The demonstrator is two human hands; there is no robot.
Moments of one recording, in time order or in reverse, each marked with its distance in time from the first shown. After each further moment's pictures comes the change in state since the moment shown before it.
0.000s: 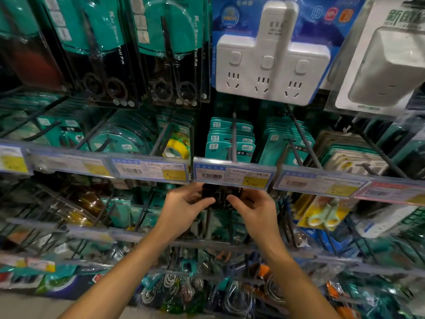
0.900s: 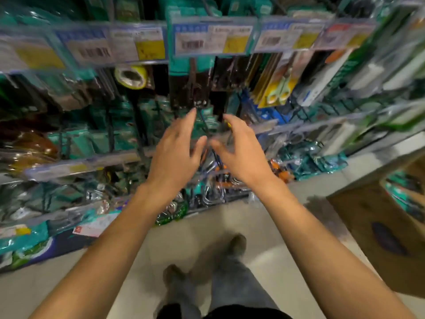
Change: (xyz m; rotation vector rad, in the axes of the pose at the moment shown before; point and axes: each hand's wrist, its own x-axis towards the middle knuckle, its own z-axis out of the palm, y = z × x) left_hand -0.086 0.002 -0.002 0.522 -0.324 0.249; right_hand -0.120 -0.027 0.017 -0.788 0.071 0.180
